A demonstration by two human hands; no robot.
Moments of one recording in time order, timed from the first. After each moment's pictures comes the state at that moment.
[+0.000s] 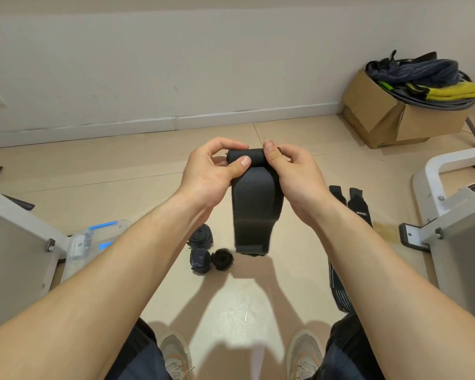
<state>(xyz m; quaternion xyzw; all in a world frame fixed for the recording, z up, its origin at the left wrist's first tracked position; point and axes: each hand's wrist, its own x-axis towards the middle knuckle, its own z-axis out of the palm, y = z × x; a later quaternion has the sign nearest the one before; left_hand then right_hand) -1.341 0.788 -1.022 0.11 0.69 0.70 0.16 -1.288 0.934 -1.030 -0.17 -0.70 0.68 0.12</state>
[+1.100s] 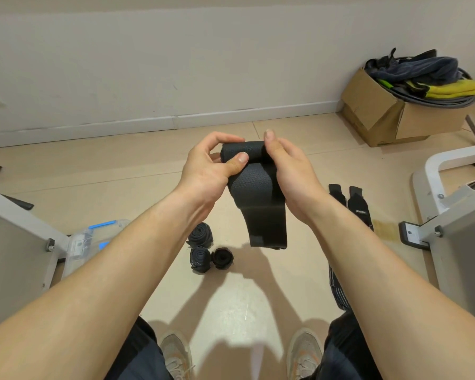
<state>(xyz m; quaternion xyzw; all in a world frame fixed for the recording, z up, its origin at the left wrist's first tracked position) -1.346 0.789 -1.026 0.10 0.66 0.72 0.17 -1.293 0.928 -1.028 -0.16 -0.67 0.72 0.10</state>
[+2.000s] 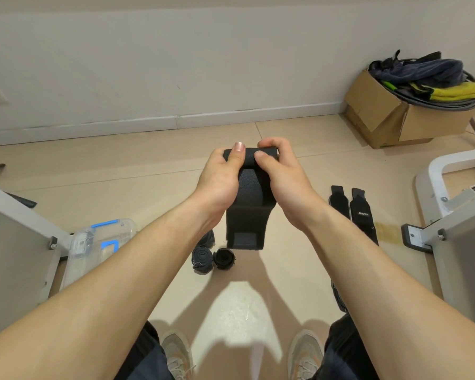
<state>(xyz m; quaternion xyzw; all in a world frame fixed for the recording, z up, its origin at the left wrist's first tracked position) -1.339 0.805 -1.033 0.03 0.69 0.70 0.17 -1.291 0.914 -1.030 -0.14 -0.70 0.69 0.09</state>
